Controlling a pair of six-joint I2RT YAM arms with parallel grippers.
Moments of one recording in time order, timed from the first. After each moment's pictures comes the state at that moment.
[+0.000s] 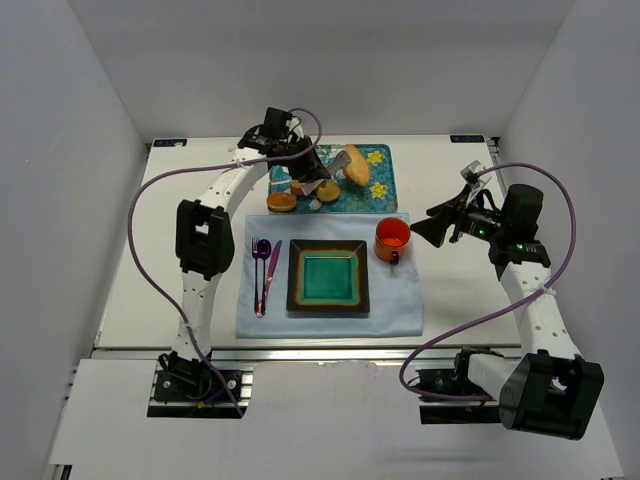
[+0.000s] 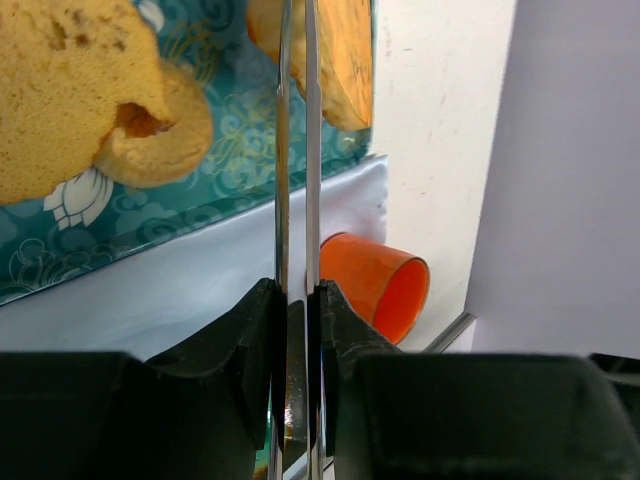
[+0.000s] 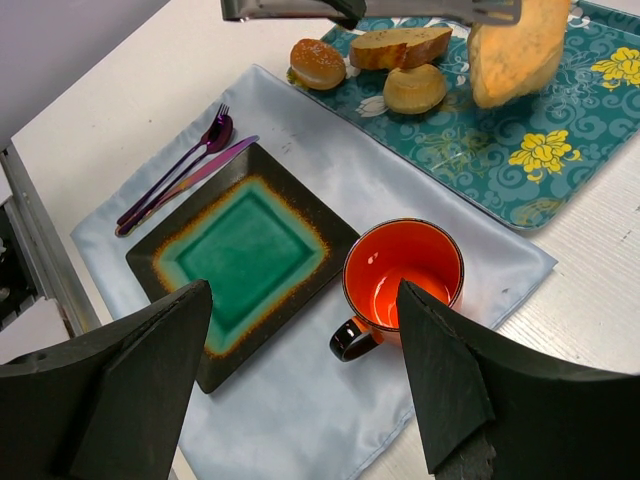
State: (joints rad) left arm -0.36 2.30 2.16 -0.68 0.51 -0.67; right arm -0.11 1.07 0.82 -0.13 -1.04 -0.05
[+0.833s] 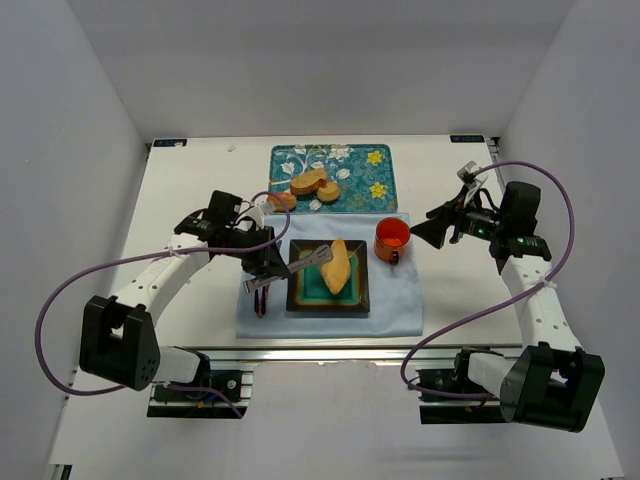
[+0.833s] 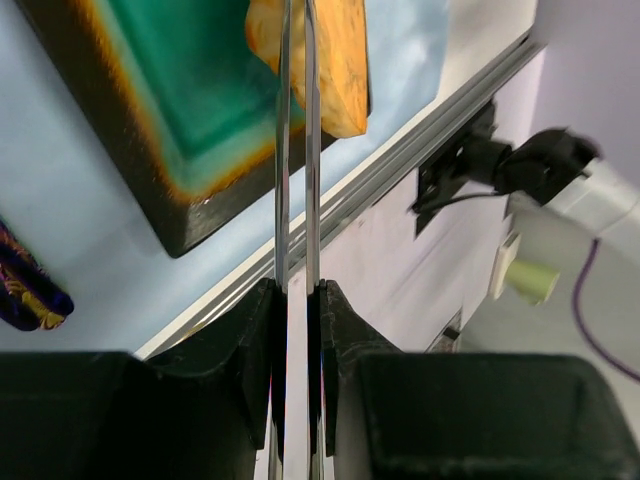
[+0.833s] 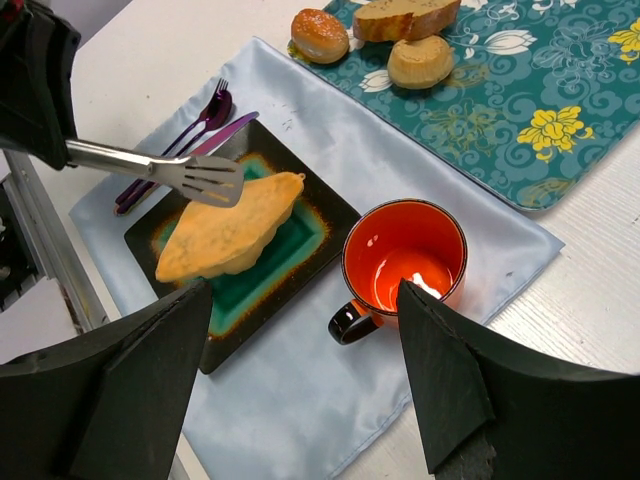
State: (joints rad) left arm -0.31 1.35 0.99 -0.69 0.75 -0.36; right arm -0.11 1.11 0.86 -0.25 -1.04 -0.14
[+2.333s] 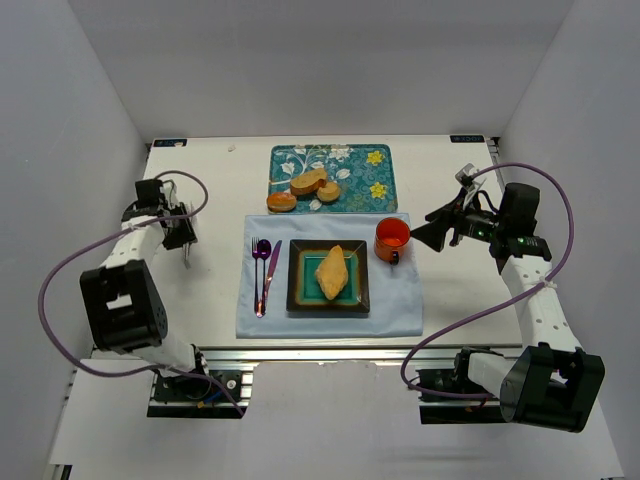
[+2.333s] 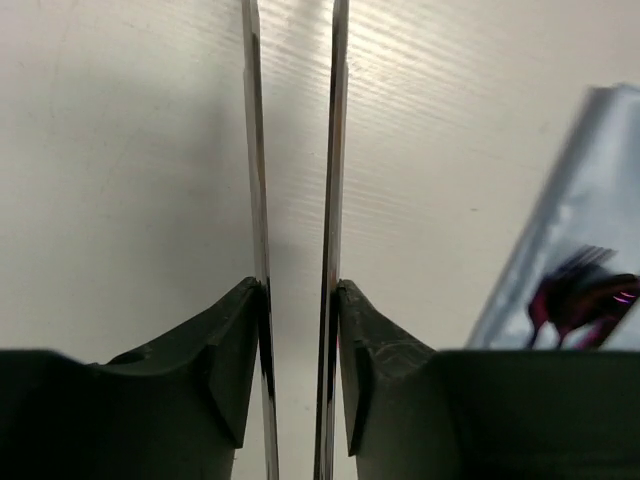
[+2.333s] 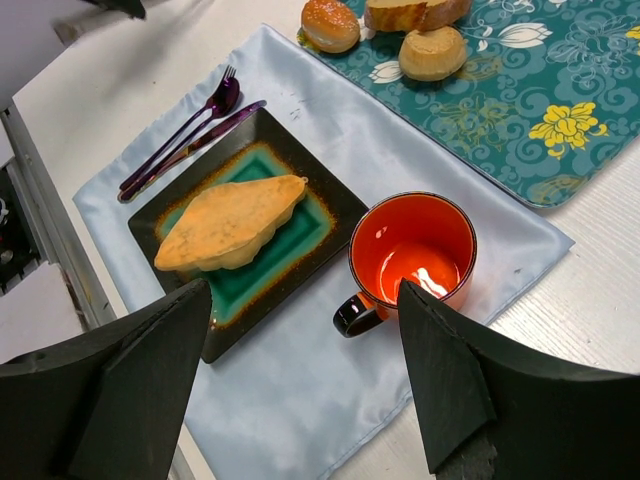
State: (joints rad) left arm 0.22 1.53 1.05 -0.51 0.11 -0.14; right arm -0.11 1.11 0.86 -0.29 -1.06 -0.19
